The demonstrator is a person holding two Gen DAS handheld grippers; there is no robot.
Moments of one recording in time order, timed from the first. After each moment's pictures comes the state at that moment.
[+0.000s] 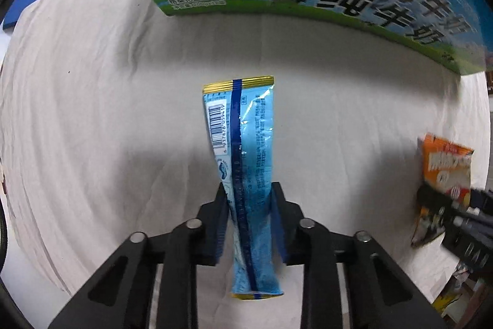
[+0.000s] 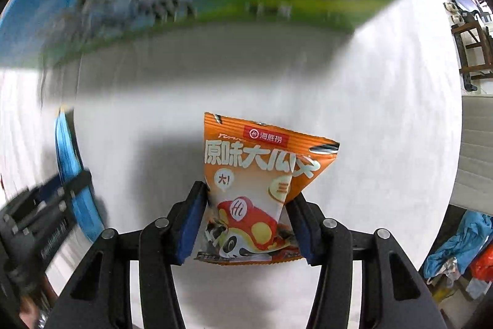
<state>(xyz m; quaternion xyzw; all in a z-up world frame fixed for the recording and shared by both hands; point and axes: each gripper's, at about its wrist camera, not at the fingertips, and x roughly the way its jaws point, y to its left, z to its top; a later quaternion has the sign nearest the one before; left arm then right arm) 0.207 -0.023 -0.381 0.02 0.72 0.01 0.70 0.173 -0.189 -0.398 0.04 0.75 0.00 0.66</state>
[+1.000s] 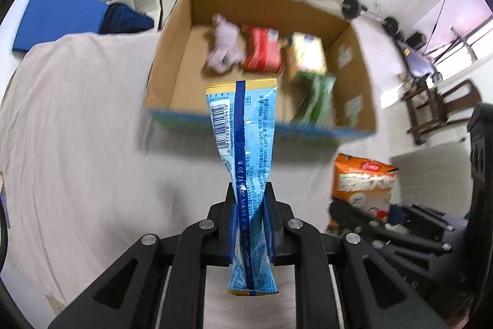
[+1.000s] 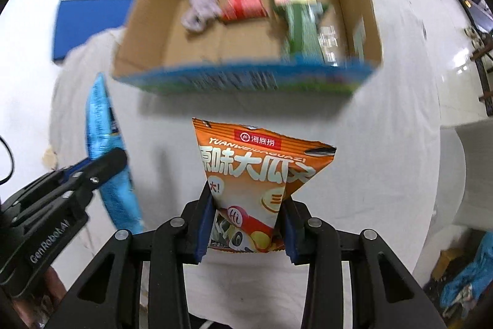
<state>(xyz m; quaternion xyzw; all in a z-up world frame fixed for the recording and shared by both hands) 0.202 -0.054 -0.179 -0.08 0.61 -0.07 0.78 0.173 -0.198 -0.225 0.10 0.66 0.10 0.74</state>
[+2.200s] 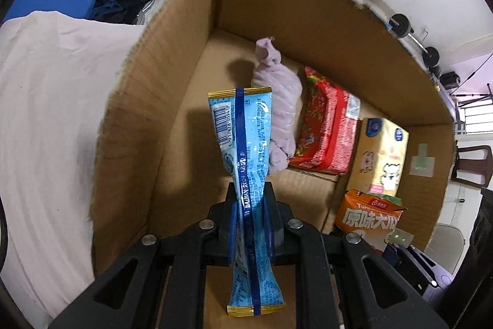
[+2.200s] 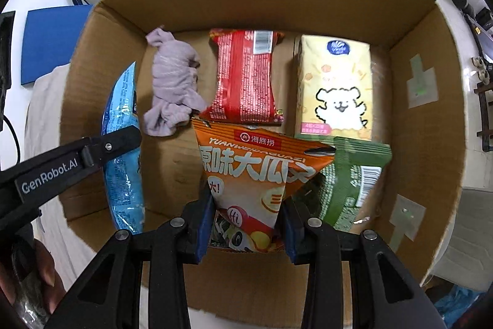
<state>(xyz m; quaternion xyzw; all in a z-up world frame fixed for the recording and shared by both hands) 0.410 0.008 -0.307 -0.16 0.68 0.00 0.72 0.389 -0.148 -0.323 0.04 0.69 0.08 0.72</state>
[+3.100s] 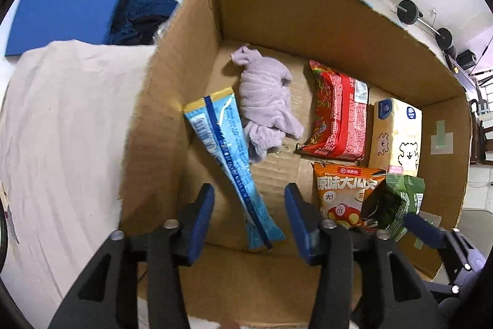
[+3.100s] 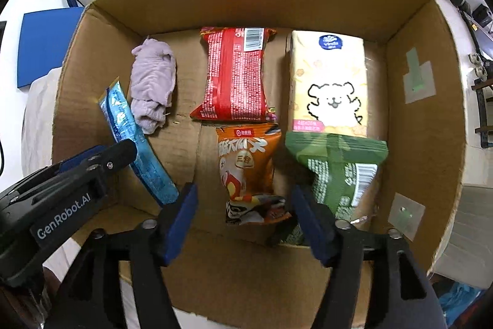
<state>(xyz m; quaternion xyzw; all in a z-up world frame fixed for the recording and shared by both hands) 0.385 -0.004 -0.282 -0.06 0.66 0.03 0.75 0.383 -0.170 -0.321 0.04 0.68 0.07 0.73</state>
